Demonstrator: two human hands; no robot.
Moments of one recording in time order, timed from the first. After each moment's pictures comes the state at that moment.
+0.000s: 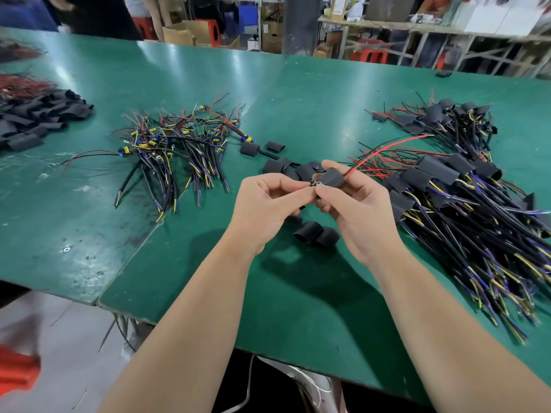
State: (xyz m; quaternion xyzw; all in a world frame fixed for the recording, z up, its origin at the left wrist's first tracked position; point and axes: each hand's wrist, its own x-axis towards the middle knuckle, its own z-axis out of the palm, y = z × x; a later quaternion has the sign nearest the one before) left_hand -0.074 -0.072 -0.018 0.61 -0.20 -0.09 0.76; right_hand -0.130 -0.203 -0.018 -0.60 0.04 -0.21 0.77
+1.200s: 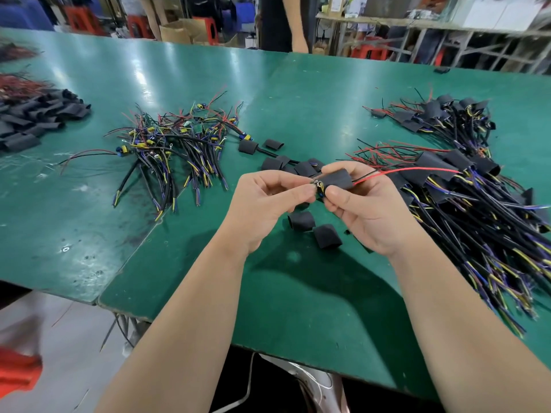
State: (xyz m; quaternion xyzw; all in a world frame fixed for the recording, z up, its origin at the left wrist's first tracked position) left_hand -0.074 -0.065 -0.017 0.60 -0.26 -0.11 0.75; right_hand -0.134 -0.223 -0.012 -0.56 -0.08 -0.10 0.82
